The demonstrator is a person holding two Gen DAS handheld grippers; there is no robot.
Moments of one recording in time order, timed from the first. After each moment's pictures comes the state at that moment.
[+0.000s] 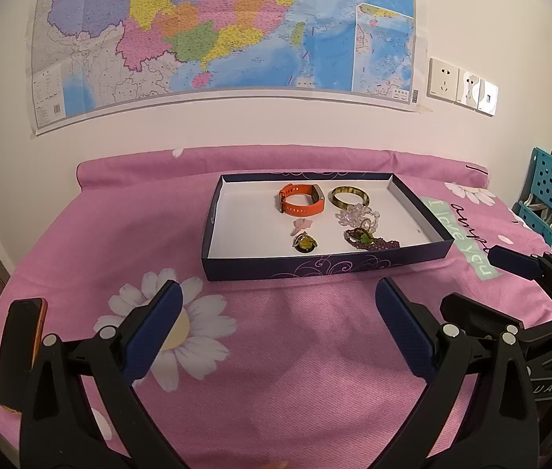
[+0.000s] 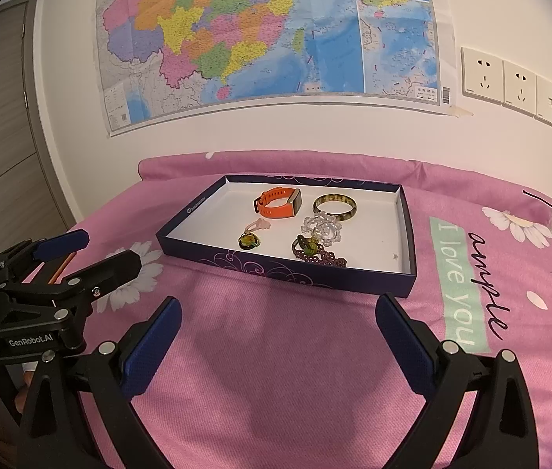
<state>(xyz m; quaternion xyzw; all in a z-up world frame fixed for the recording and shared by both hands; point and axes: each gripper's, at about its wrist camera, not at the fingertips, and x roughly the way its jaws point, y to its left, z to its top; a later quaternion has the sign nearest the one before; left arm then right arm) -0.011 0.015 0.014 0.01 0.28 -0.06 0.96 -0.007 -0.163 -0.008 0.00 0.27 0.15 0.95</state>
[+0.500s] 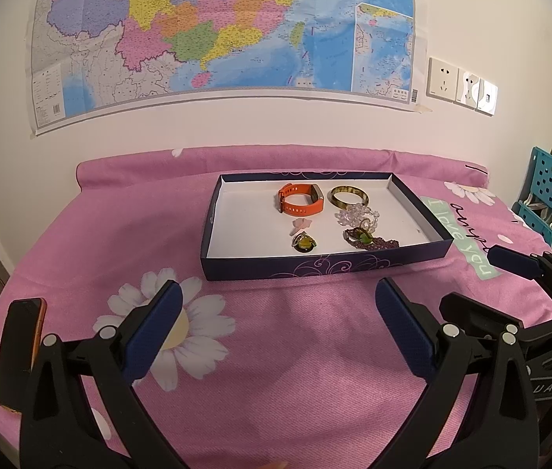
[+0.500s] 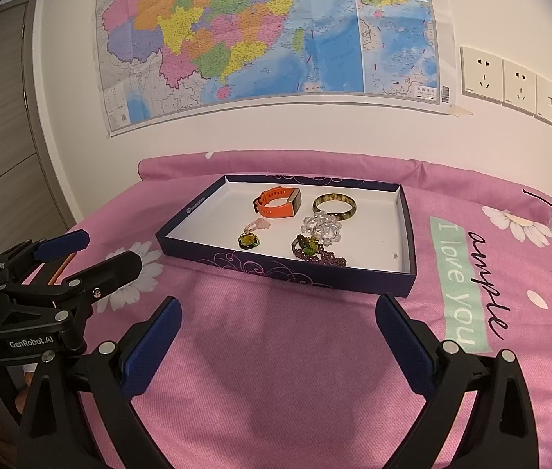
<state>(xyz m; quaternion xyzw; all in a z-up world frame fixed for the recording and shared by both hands) -0.012 0.015 0.013 0.01 0.28 -0.06 0.96 -0.007 -0.163 -0.008 0.00 0.27 0.15 0.95</state>
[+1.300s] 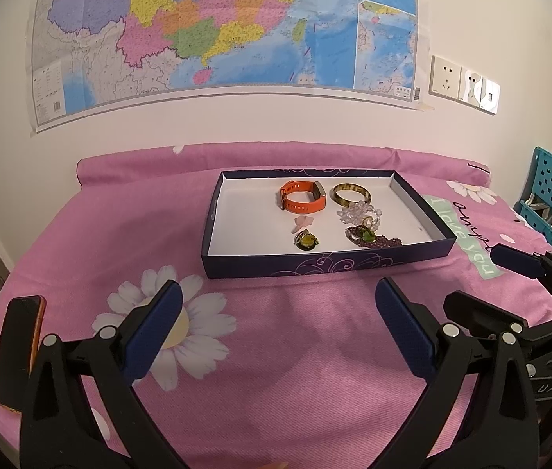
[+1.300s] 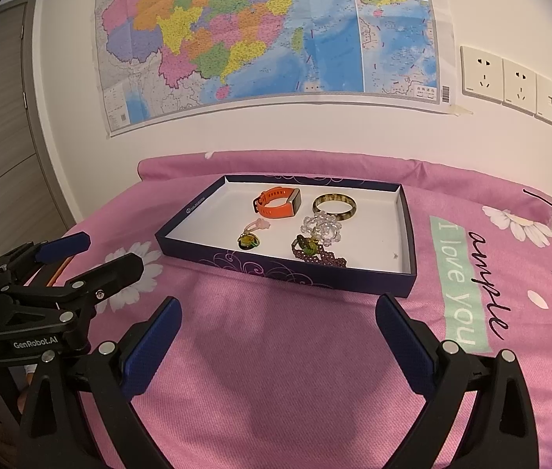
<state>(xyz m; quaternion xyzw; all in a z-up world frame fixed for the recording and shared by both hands) -0.011 0.015 0.010 0.01 0.28 -0.06 0.96 -0.007 -0.163 -0.008 0.00 0.28 0.15 0.95</state>
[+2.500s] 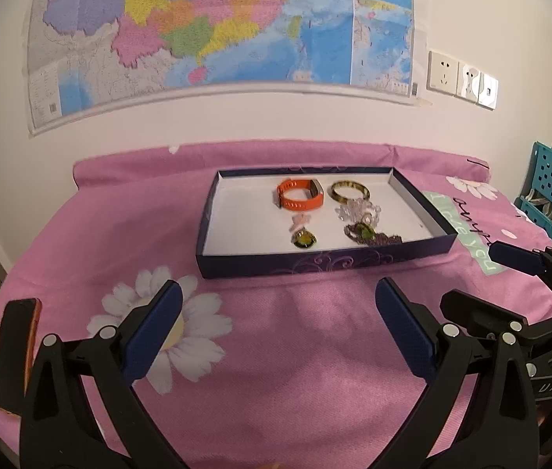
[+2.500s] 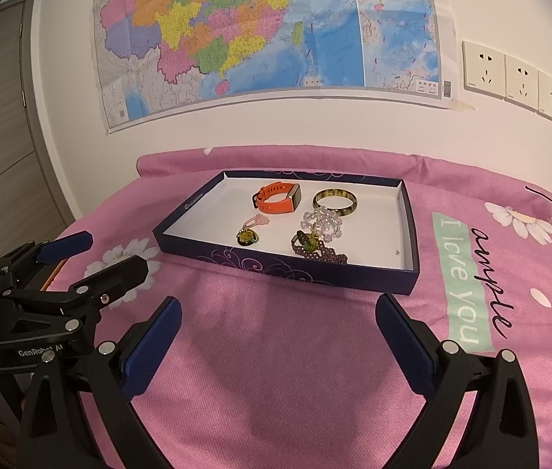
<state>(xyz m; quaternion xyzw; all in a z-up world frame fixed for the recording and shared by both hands) -0.003 0.013 0.006 0.01 0.29 -0.07 0.95 -0.003 -0.163 -0.011 0.00 0.28 0.15 0.95</state>
